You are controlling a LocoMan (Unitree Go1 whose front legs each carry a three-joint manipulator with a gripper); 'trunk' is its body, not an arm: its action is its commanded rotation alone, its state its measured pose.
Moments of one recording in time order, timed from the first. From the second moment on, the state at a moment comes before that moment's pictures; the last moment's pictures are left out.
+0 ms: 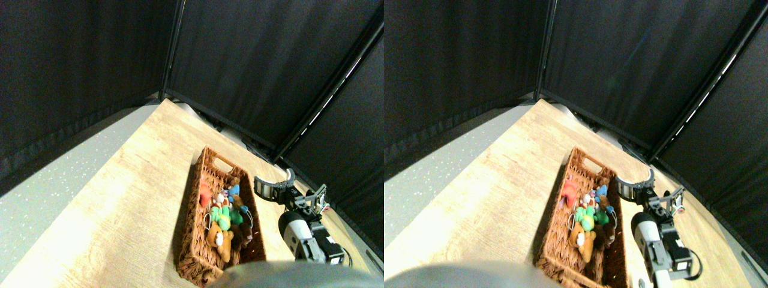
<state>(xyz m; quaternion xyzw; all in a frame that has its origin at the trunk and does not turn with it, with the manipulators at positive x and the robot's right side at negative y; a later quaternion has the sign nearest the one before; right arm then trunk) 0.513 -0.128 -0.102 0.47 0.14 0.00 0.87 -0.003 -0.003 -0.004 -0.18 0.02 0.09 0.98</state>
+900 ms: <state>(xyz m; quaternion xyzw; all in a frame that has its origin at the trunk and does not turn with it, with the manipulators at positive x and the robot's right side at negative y) 0.424 -0.231 -0.141 0.55 0.04 -0.12 0.83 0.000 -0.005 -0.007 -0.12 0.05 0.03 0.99</state>
